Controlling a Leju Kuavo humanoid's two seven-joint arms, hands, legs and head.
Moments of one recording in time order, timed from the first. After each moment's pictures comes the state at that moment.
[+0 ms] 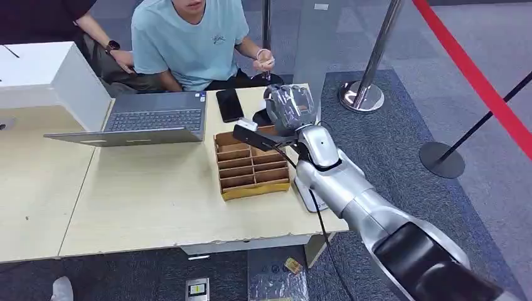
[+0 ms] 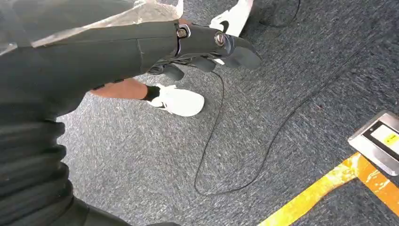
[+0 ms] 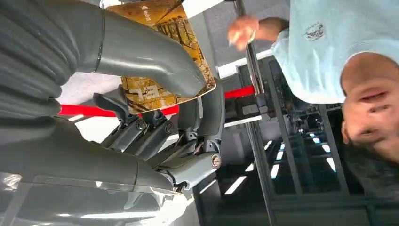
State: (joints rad) left arm -0.15 0.03 -1.25 -0.24 0.37 0.37 0.06; right arm -0.89 -0.01 0.72 -0.80 0.90 -0.64 0.16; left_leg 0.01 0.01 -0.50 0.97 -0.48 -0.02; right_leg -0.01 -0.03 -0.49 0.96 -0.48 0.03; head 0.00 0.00
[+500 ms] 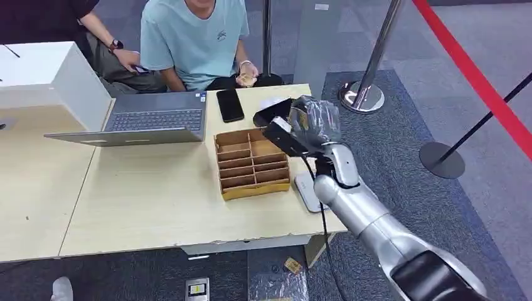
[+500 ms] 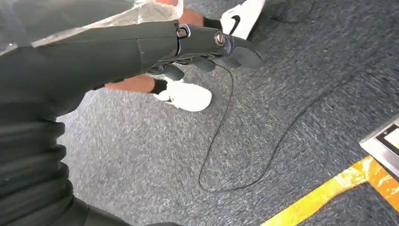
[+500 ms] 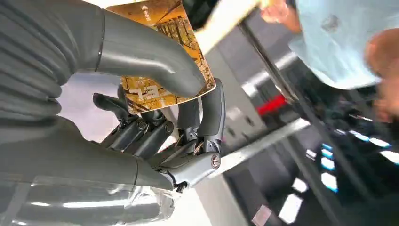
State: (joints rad) left arm -0.12 0.03 -1.24 -0.24 0.42 0.41 0.04; right arm -0.65 -0.12 0.59 -1.04 0.64 -0.70 0.17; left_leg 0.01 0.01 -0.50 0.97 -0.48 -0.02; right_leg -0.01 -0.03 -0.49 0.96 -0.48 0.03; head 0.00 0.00
